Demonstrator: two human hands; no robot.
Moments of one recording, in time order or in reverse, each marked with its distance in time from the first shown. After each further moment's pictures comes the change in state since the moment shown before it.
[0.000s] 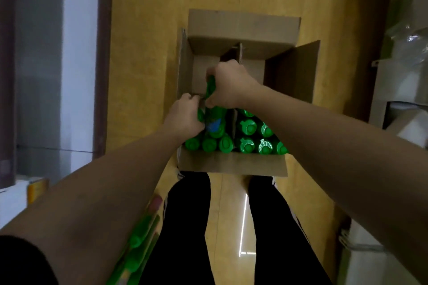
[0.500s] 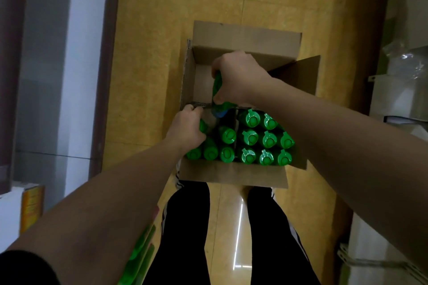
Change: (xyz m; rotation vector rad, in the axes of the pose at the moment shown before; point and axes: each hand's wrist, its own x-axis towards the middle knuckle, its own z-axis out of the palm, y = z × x) left_hand 0.002 -0.015 0.010 -0.028 0.050 0.015; right_hand 0.008 -0.013 -0.033 -0.159 0.078 -0.058
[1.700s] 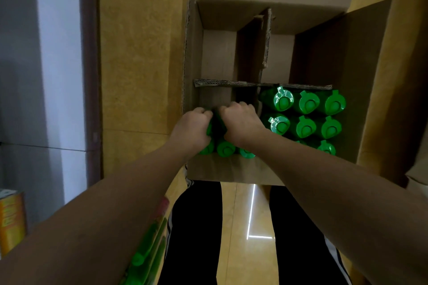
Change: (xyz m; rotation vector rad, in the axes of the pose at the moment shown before) left_hand 0.050 -0.071 0.100 0.126 -0.138 0.050; right_hand 0.038 0.031 0.230 -0.085 -0.256 0.043
